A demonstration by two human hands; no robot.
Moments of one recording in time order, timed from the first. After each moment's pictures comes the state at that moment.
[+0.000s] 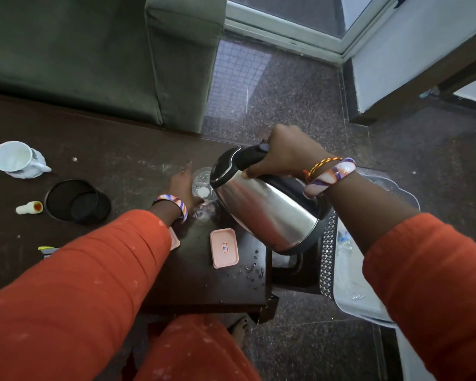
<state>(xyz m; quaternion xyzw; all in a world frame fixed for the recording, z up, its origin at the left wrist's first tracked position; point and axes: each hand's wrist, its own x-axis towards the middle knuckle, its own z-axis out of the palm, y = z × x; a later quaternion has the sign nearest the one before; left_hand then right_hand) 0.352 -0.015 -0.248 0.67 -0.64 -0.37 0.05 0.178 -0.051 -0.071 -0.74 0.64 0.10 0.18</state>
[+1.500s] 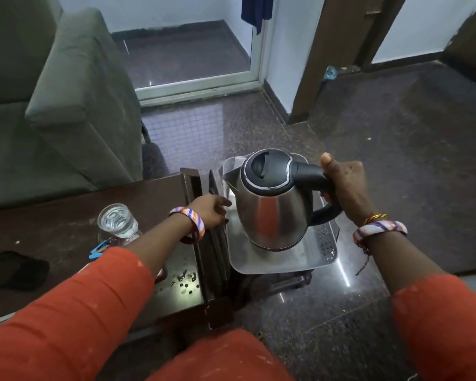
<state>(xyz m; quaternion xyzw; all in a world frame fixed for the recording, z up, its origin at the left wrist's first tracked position) 0.065 0.095 -0.103 0.51 -0.75 -0.42 -0.04 -0.177 0.187 -0.045 -0.48 0.67 -0.49 0.28</state>
